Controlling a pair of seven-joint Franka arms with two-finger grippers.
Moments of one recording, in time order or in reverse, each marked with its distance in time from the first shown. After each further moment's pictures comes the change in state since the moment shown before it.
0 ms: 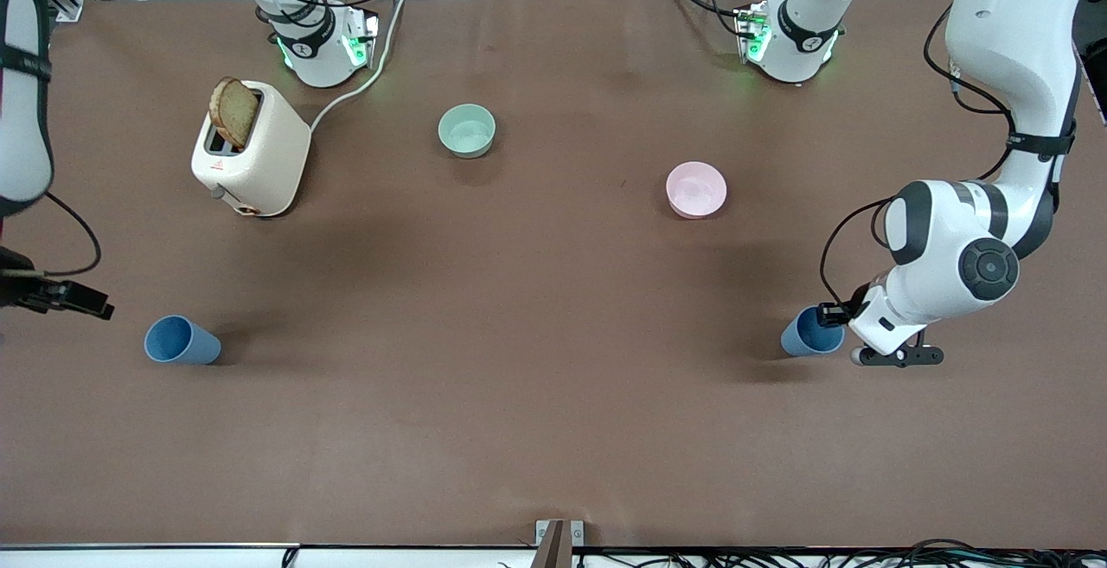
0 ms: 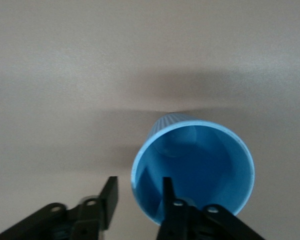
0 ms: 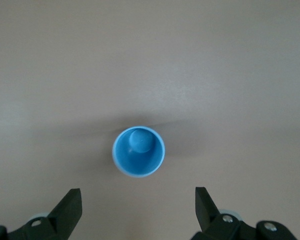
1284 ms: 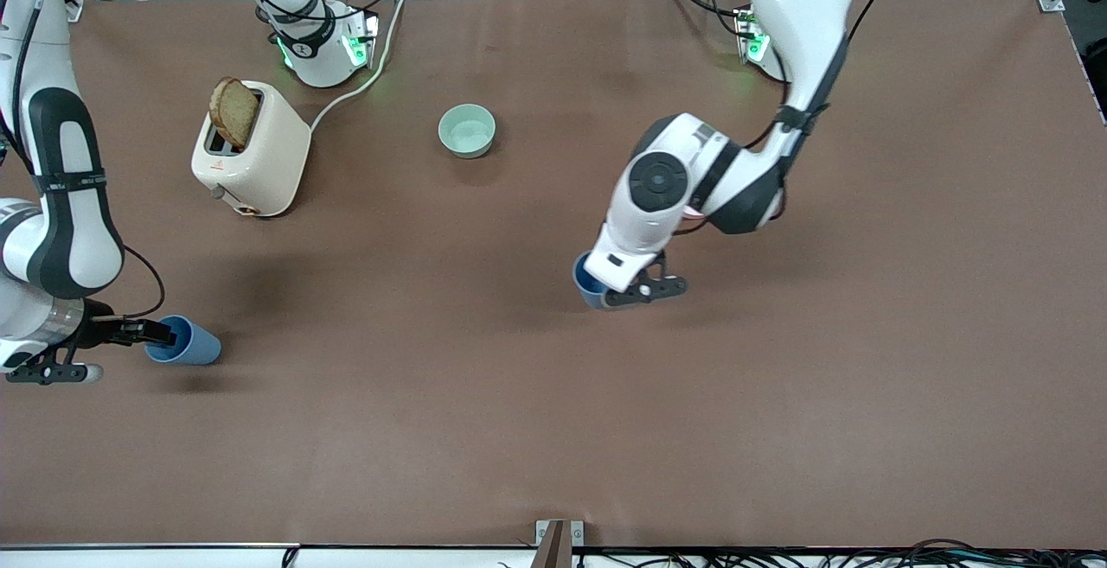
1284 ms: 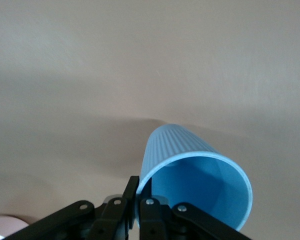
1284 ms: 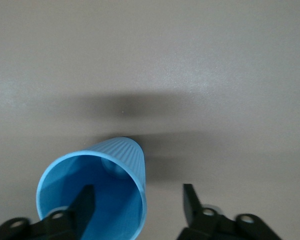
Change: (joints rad) left arm -0.609 0.104 -0.020 0.233 -0.001 -0.083 -0.792; right arm -0.061 0.248 0.014 -0.008 0.104 0.168 -0.197
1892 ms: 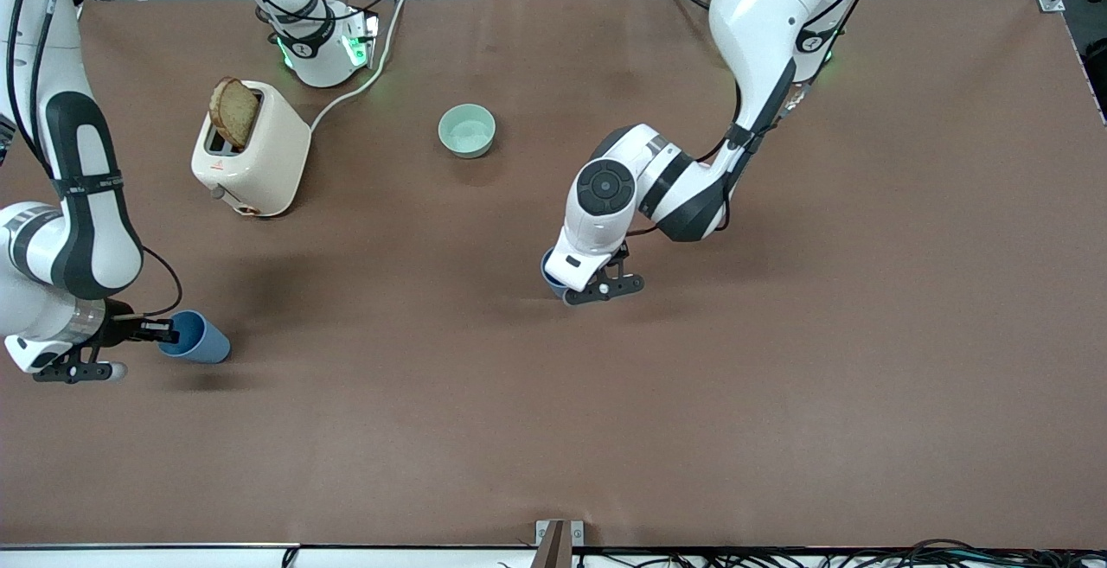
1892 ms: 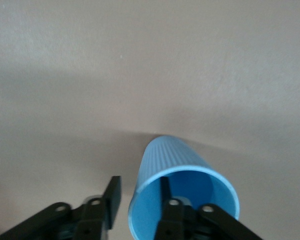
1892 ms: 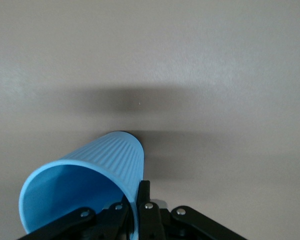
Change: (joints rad) left arm -0.044 0.095 0.009 0.121 -0.002 0.010 -0.065; right arm 0.029 -0.010 0.001 -0.021 0.000 0.000 0.001
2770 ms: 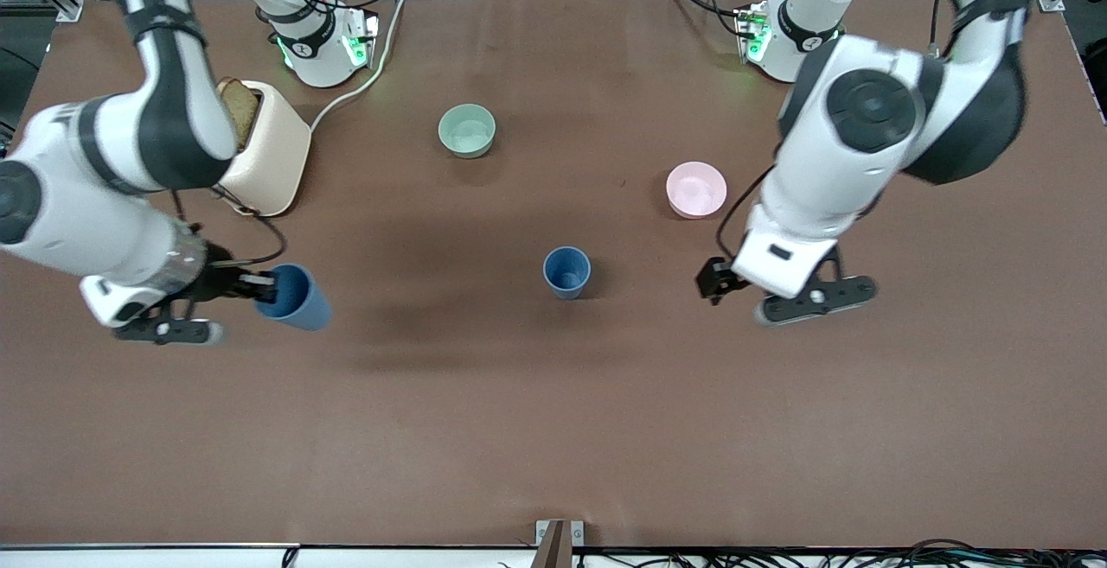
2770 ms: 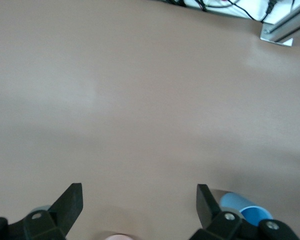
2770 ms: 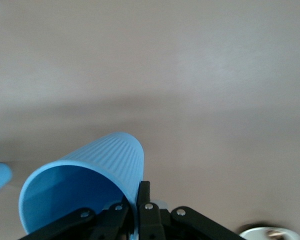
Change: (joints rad) left arm 0.262 -0.362 0.074 0.066 0.059 -0.331 0.336; right arm 0.447 -0.306 0.012 0.024 0.001 -0.315 0.602
